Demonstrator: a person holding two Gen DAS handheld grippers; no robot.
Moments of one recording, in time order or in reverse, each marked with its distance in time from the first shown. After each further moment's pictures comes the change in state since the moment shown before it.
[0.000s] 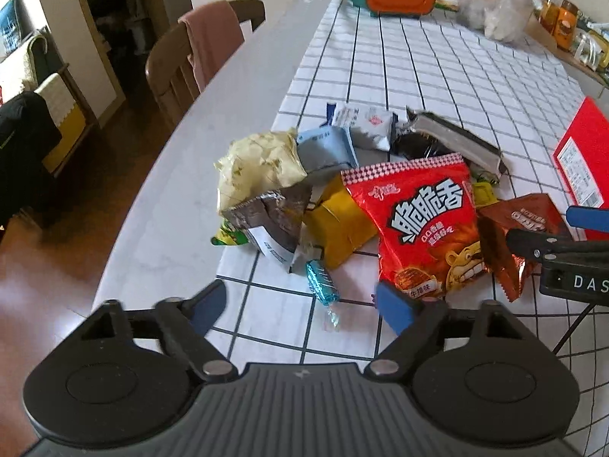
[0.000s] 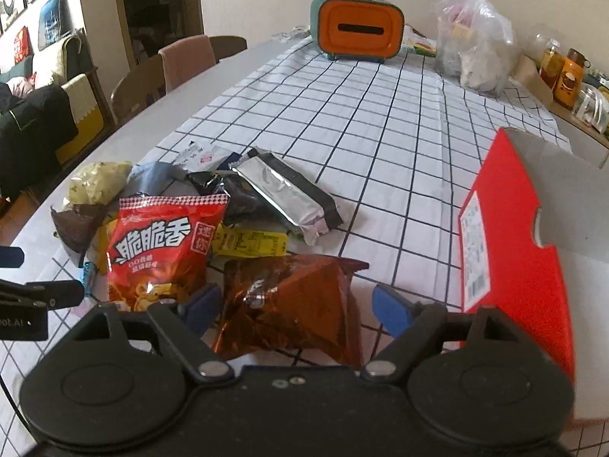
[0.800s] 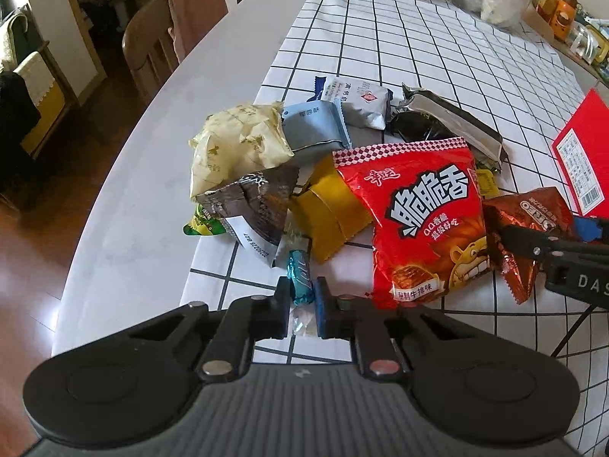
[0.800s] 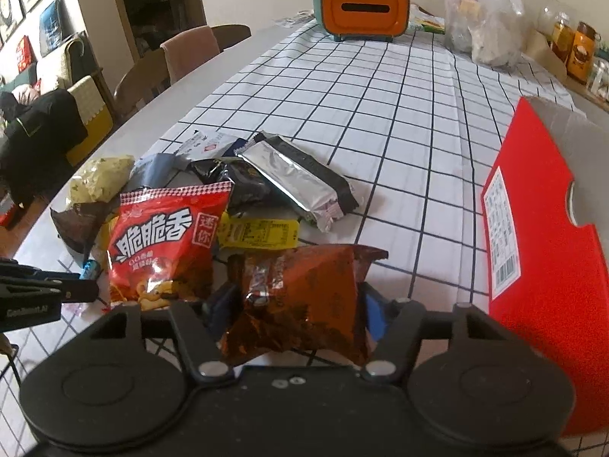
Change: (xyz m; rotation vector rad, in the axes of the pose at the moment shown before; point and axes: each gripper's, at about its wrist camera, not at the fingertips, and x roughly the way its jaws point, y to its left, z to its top) left arm 0.021 0.003 0.006 -0.012 0.071 -0.072; right arm 0.009 -0.009 -0.002 0.059 0.033 0.065
